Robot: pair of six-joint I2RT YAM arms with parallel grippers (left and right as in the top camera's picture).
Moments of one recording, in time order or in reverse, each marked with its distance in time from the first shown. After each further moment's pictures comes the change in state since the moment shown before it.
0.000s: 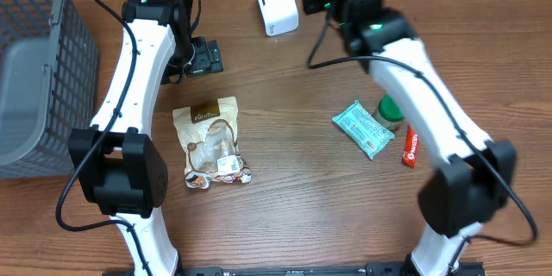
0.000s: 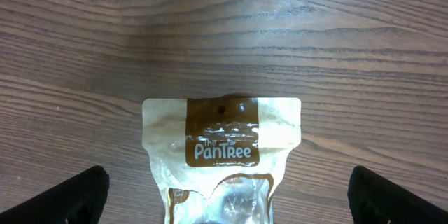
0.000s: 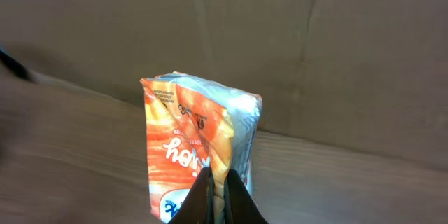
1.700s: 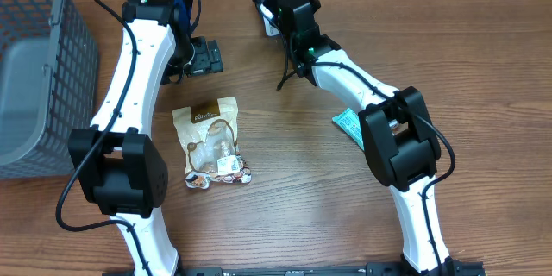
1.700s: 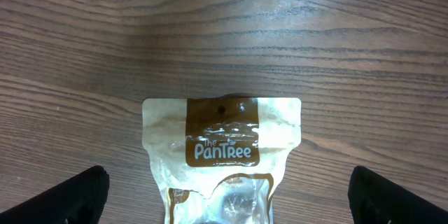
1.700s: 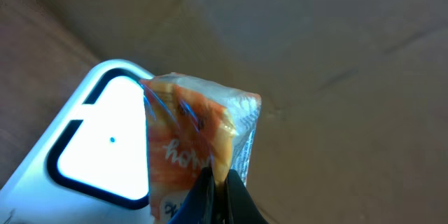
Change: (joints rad) left arm 0.000 0.000 0.000 0.000 0.000 0.000; right arm 0.083 0.390 0.000 0.496 0.328 -0.716
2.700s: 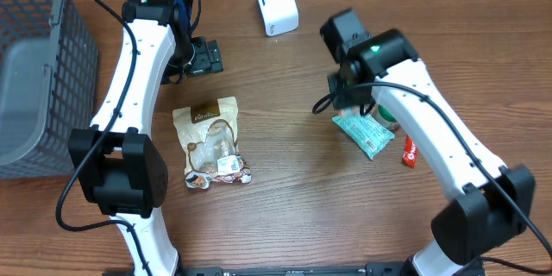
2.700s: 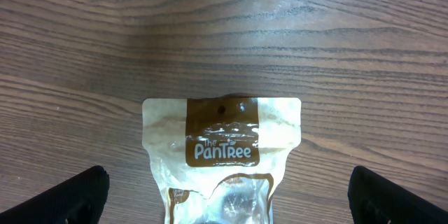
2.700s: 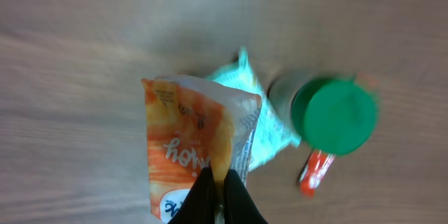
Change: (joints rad) left arm 0.000 0.000 0.000 0.000 0.000 0.000; right arm -0.038 -0.548 -0.171 -1.483 -0.199 0.927
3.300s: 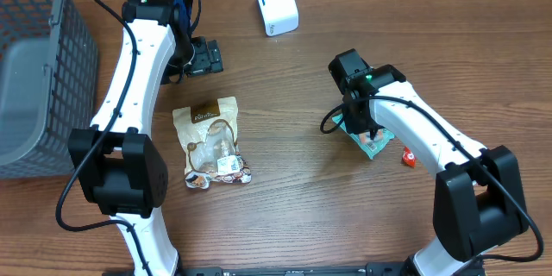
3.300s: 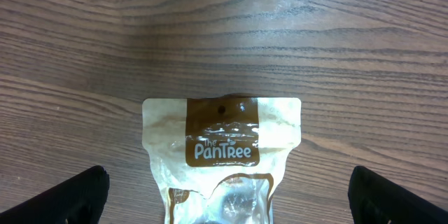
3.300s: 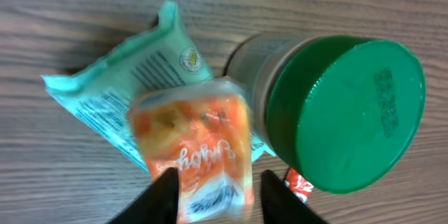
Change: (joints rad) left arm 0.000 0.000 0.000 0.000 0.000 0.000; right arm -0.056 0.003 -0.348 0.264 0.141 -0.018
